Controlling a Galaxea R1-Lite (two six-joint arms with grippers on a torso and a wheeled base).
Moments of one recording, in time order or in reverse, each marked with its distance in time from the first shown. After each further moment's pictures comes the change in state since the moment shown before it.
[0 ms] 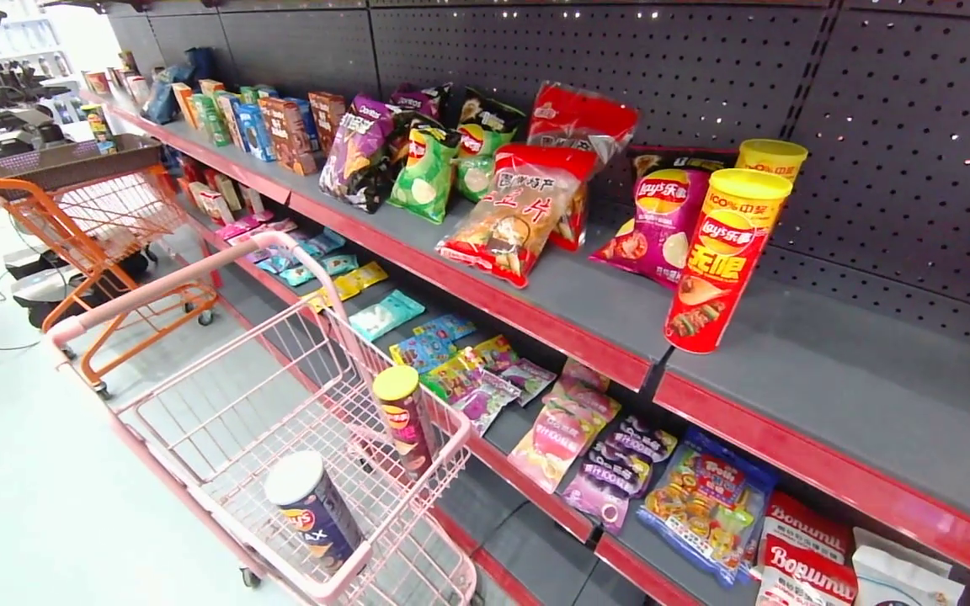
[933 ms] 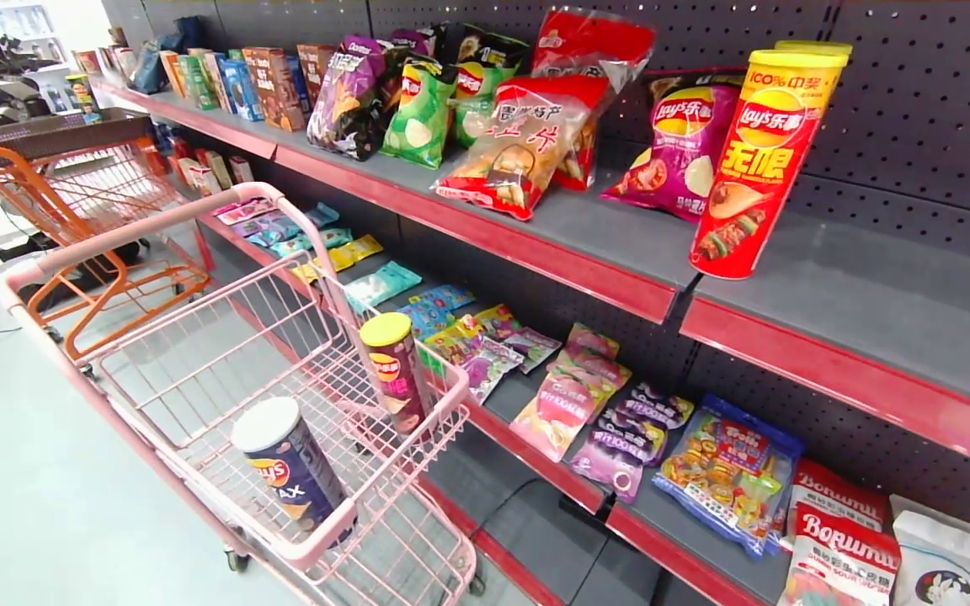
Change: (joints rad) left arm 0.000 0.000 0.000 0.000 0.000 0.000; right arm 0.000 0.000 0.000 0.000 0.000 0.000
